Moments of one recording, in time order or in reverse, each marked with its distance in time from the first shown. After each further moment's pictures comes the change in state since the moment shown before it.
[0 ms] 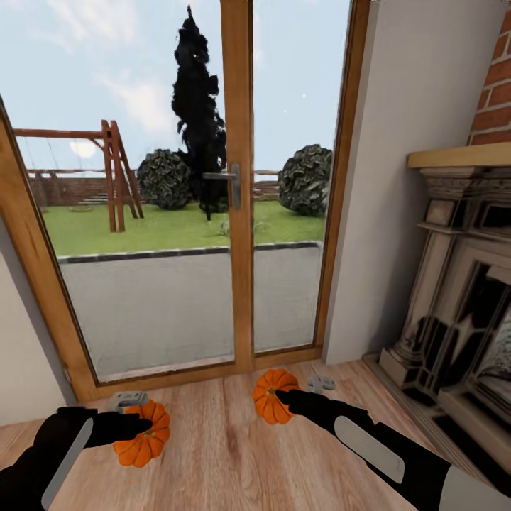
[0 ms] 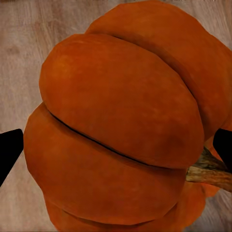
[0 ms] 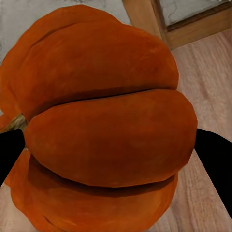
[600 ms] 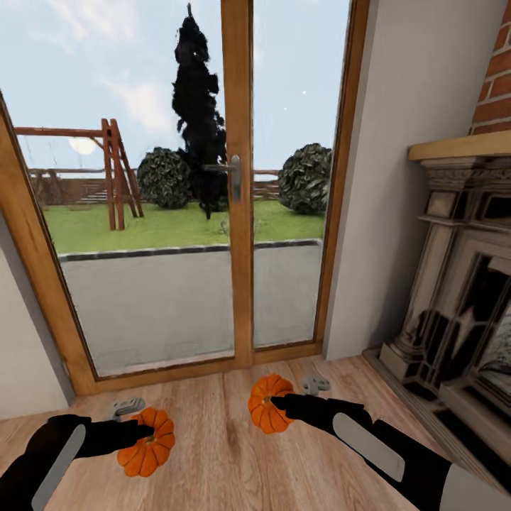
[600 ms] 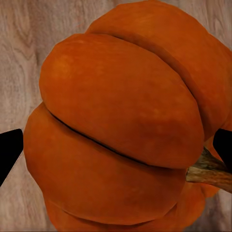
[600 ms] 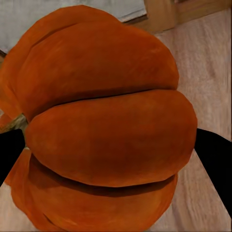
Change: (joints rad) left arm 0.008 0.020 0.014 0.081 0.174 -0.010 -0.005; right arm 0.000 0.001 -0.018 -0.045 0.019 0.134 -0.014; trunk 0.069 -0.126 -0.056
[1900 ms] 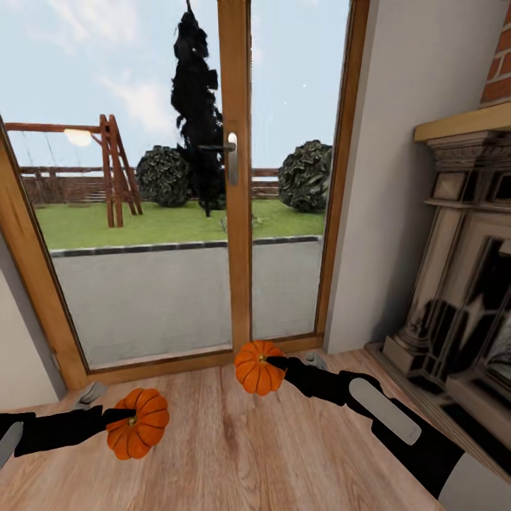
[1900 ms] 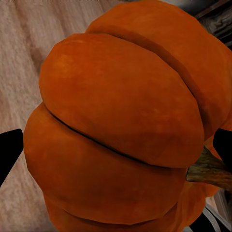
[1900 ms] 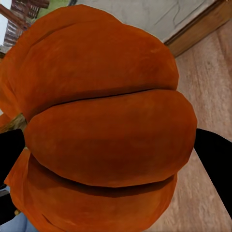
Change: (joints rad) left arm 0.000 0.203 0.090 0.068 0.092 0.015 -0.619; right arm -0.002 0.001 -0.230 -0.047 -0.352 0.094 0.171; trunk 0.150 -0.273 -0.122
